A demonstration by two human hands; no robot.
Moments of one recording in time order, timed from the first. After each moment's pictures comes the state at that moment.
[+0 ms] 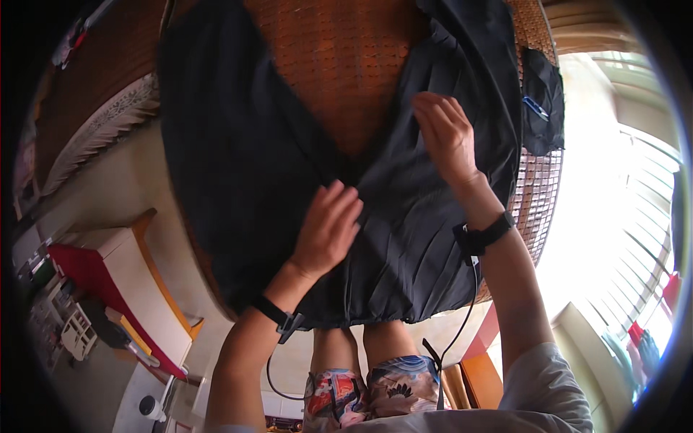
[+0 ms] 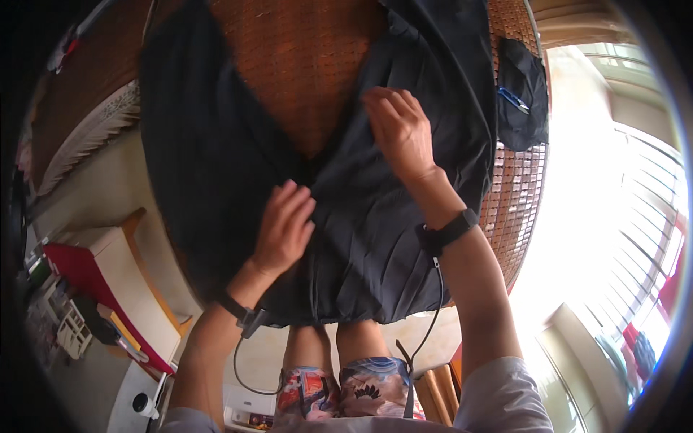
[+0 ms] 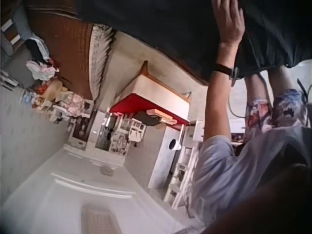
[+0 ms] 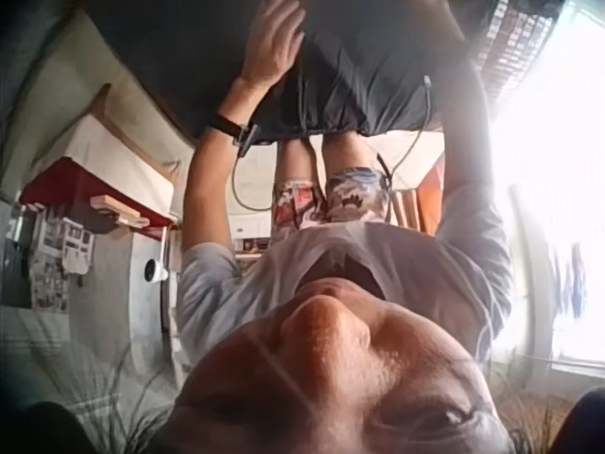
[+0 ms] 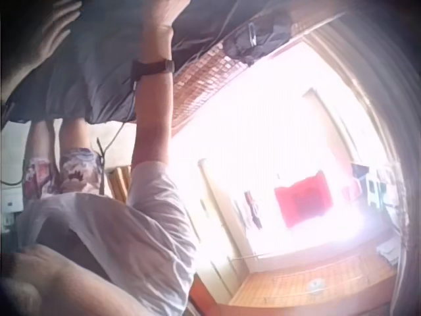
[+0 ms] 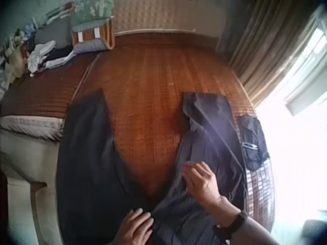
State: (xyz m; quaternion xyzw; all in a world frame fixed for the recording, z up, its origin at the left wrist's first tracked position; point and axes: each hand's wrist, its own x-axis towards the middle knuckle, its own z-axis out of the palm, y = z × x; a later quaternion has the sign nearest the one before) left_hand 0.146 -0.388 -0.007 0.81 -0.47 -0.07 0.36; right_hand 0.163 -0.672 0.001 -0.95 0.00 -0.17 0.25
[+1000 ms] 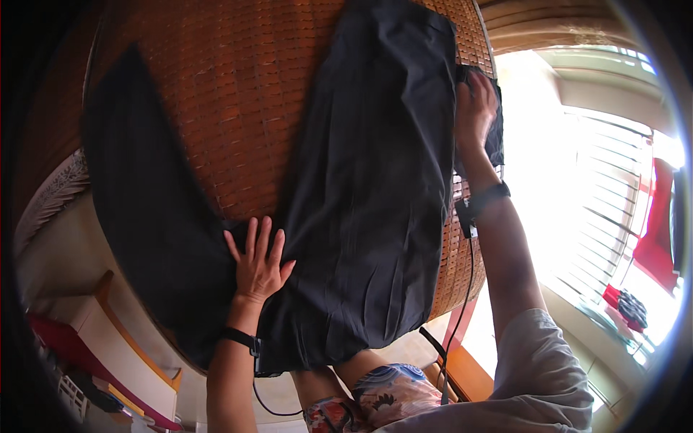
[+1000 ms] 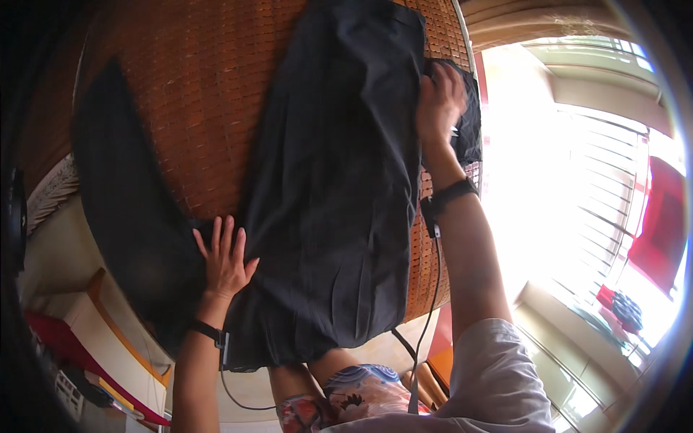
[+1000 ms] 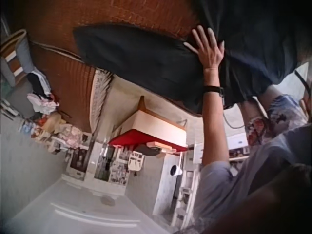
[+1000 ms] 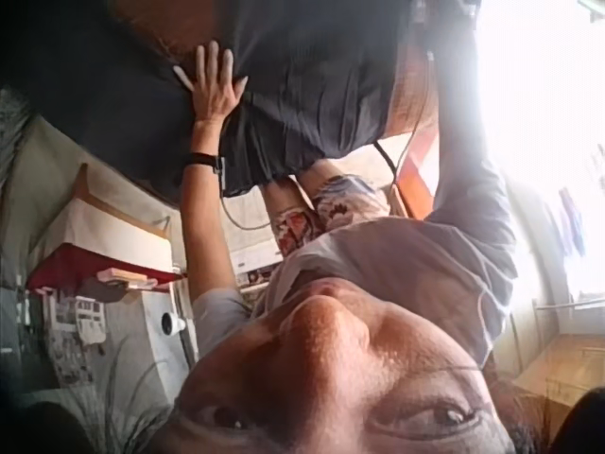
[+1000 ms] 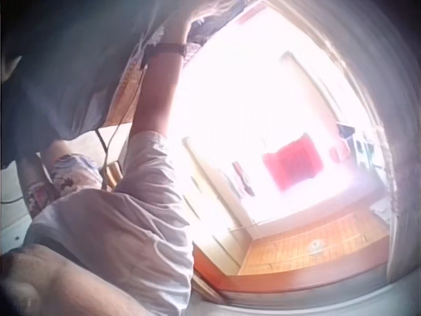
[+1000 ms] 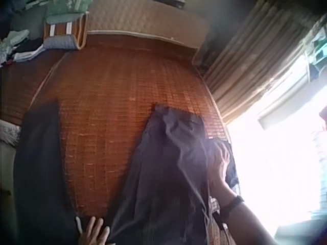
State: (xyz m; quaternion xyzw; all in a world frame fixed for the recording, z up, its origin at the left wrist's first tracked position) left_hand 0.176 -0.393 -0.078 0.87 -0.46 -0.09 0.17; right_hand 0.182 -0.892 -0.048 -0.94 0.25 -0.24 0.05
